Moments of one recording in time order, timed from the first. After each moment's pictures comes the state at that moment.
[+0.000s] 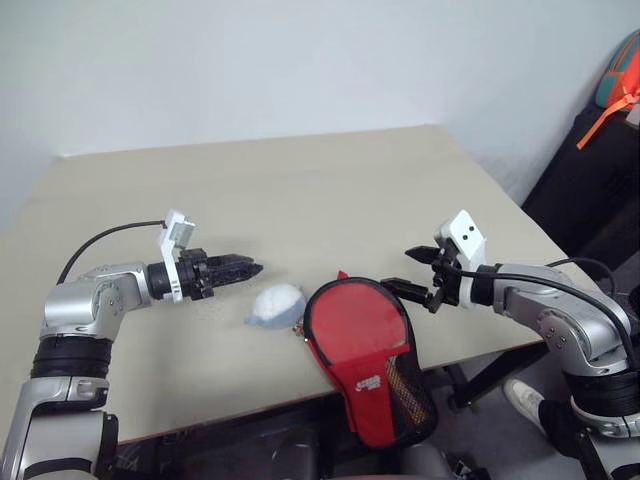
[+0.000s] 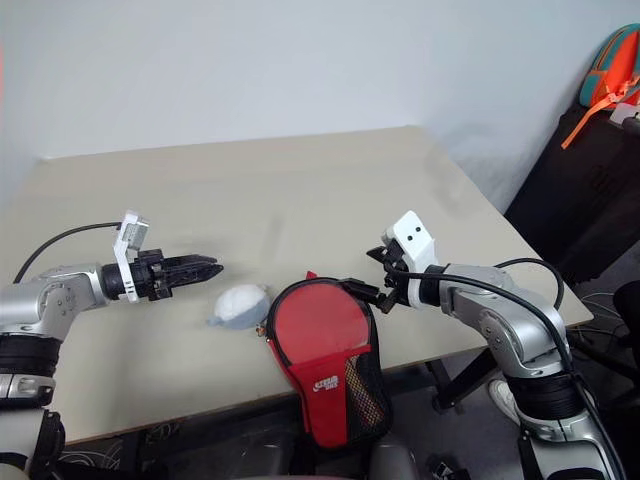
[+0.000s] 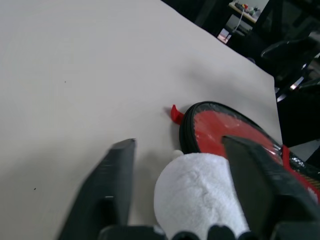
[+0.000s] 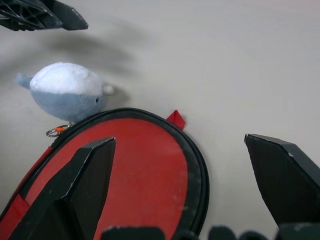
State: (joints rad) left arm -0.49 0.81 0.06 0.35 -0.64 0.75 -1.16; right arm -0.42 -0.59 0.11 -0.41 0.54 0.95 0.60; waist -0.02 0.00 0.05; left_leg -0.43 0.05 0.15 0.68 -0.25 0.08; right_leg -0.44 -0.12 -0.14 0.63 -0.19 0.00
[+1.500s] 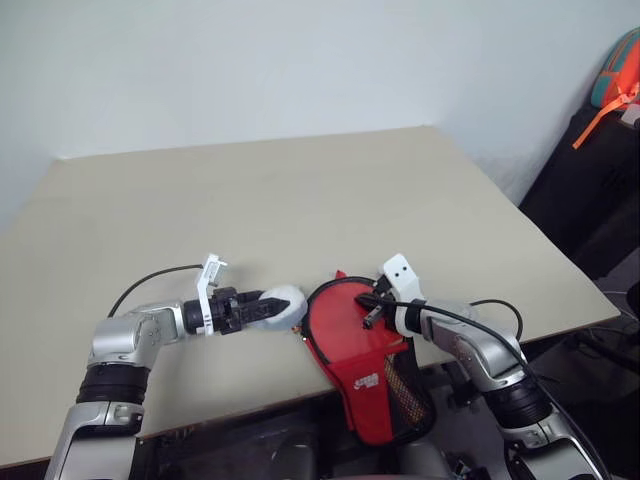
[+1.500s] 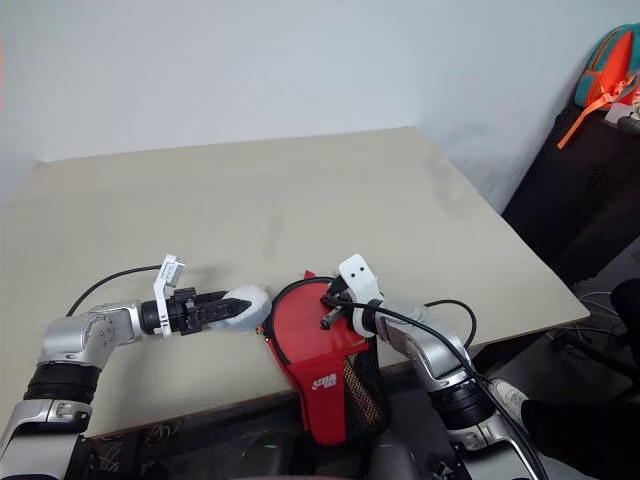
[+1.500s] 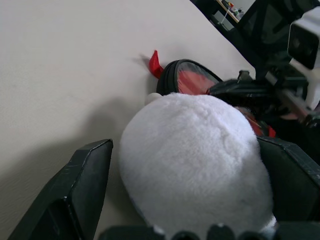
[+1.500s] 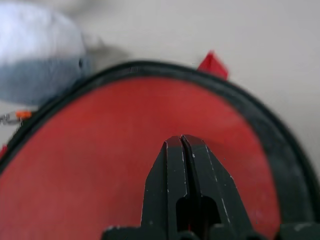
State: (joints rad) left arm -0.36 0.64 0.06 0.34 -0.59 0.80 -1.14; right arm -0.35 -0.27 0.33 -0.16 0.29 0.83 0.46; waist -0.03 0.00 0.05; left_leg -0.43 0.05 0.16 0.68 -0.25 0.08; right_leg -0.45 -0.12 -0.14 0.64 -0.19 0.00
